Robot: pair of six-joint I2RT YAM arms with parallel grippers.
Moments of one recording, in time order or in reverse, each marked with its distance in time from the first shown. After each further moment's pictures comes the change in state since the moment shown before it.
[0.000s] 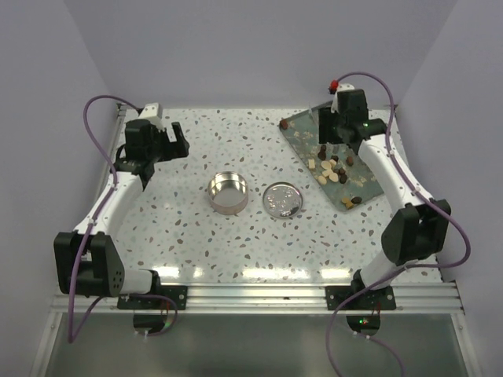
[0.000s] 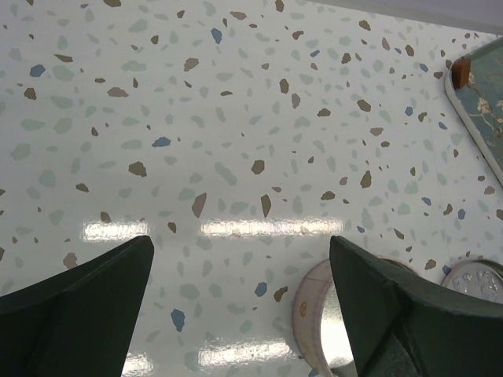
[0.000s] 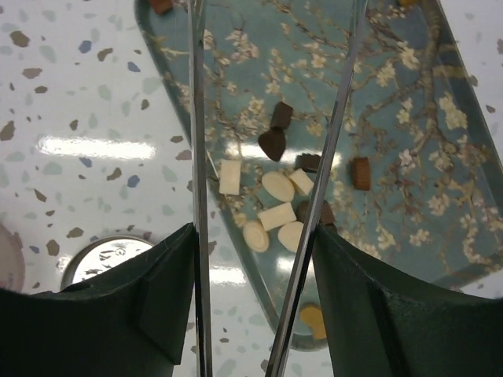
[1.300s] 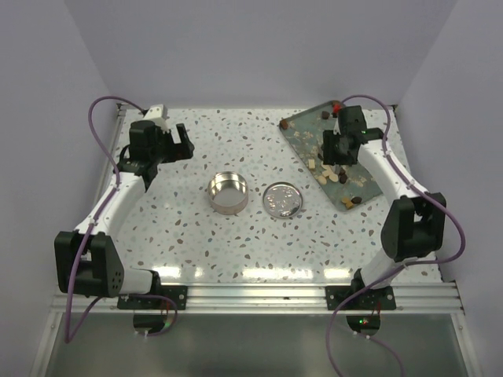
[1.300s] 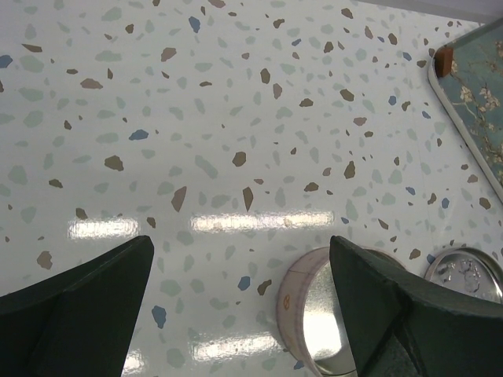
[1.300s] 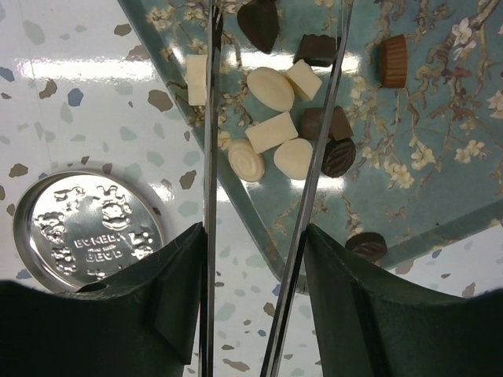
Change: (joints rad) left arm -0.038 0.000 -0.008 -0.003 0.007 -0.021; right arm -0.073 -0.004 -0.162 -0.107 -0.043 0.065
